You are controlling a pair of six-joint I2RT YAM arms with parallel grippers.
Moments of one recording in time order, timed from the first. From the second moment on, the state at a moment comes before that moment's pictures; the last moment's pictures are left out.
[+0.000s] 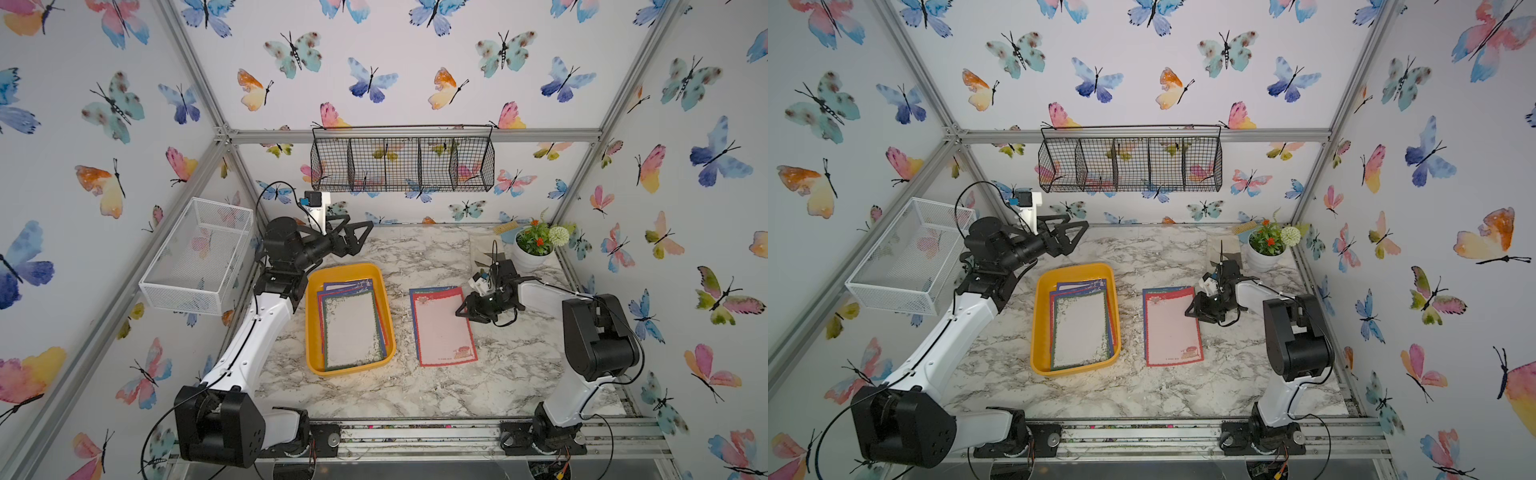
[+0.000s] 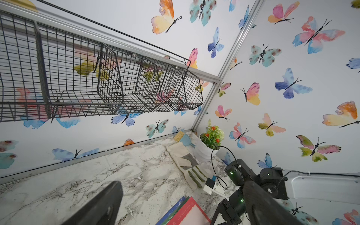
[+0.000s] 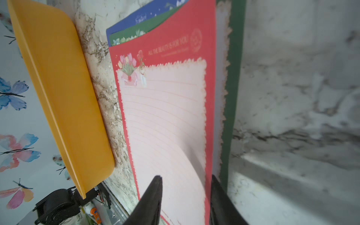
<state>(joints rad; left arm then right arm) -0.15 1.29 1.14 0.17 0.67 -0.41 0.22 1.77 1.03 -0.53 -0.60 0.29</state>
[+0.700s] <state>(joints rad) -0.15 1.29 1.15 0.13 0.65 -0.40 0.22 1.69 1.08 -0.63 -0.34 0.27</state>
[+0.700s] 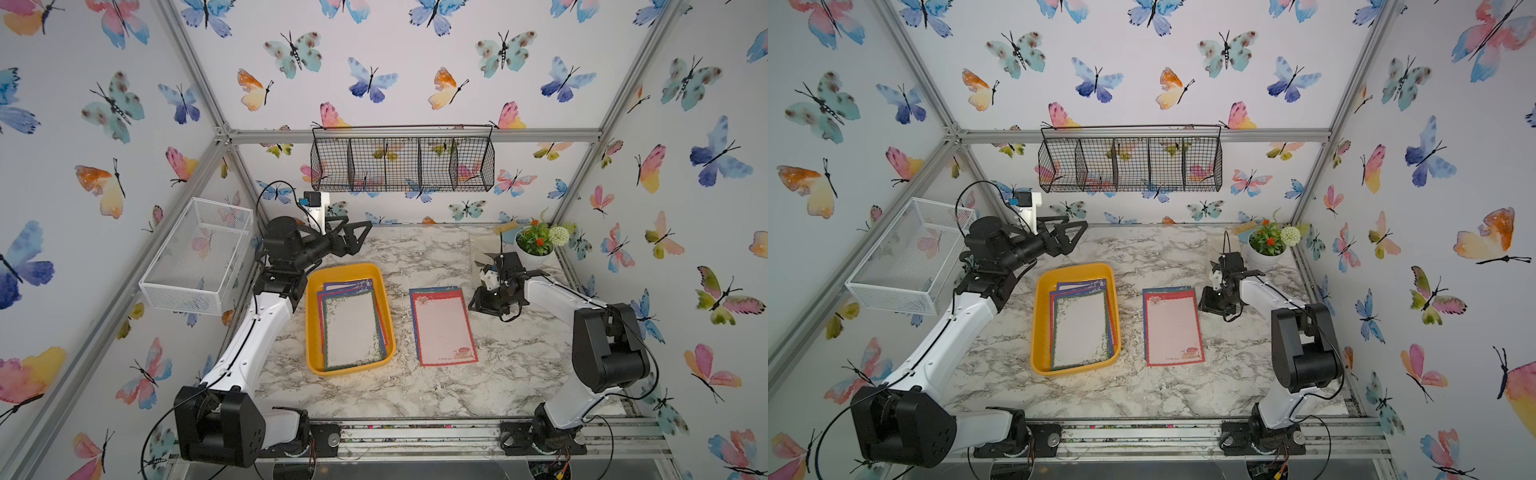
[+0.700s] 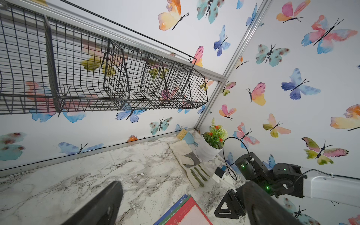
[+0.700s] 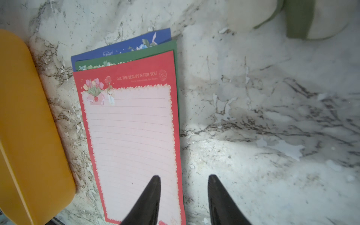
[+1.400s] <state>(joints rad) -0.15 1.31 1.22 -0.37 0.36 -0.31 0.29 1.46 1.08 -0.46 -0.50 0.41</state>
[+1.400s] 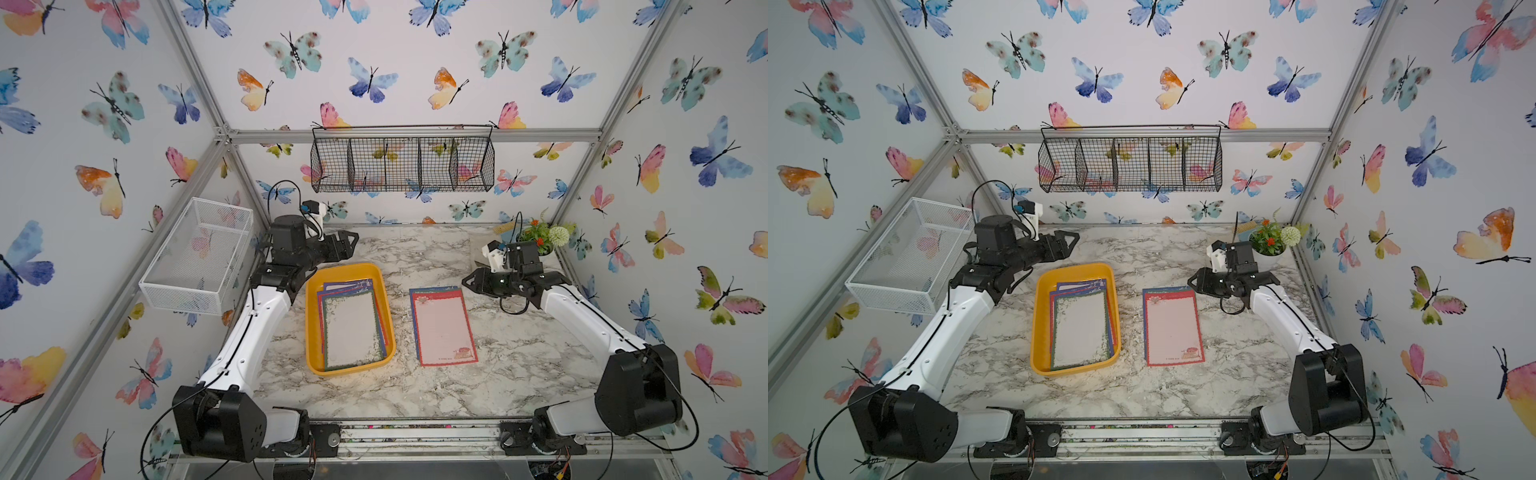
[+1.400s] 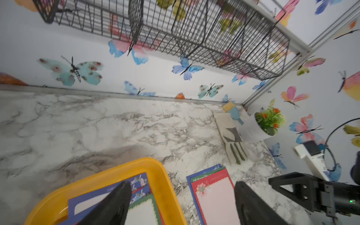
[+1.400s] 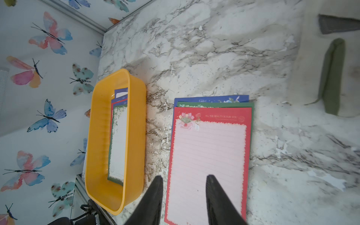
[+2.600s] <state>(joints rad) -0.12 1.57 0.94 -0.65 0.05 -0.24 0.75 1.80 1.22 -0.22 -0.50 0.55</state>
